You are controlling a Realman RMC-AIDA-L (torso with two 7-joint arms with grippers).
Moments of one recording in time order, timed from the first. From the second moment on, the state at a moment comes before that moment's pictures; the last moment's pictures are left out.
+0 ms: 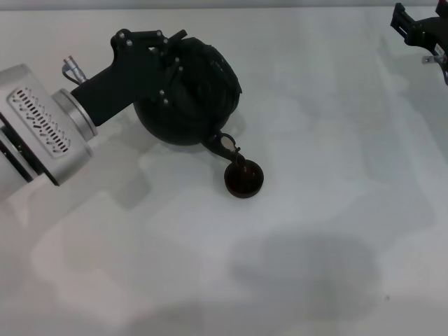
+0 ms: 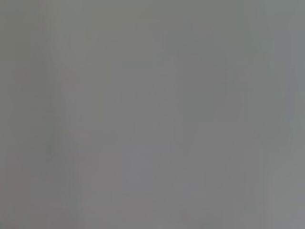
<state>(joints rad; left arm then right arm) -0.55 -2.08 1.49 0.19 0.66 1.25 0.10 0.72 2.03 -0.50 0.09 2.31 0.79 -2.89</state>
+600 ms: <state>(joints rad) -0.51 -2.09 1.49 0.19 0.65 1.26 0.09 0.71 2.03 -0.50 0.07 2.31 0.79 -2.89</state>
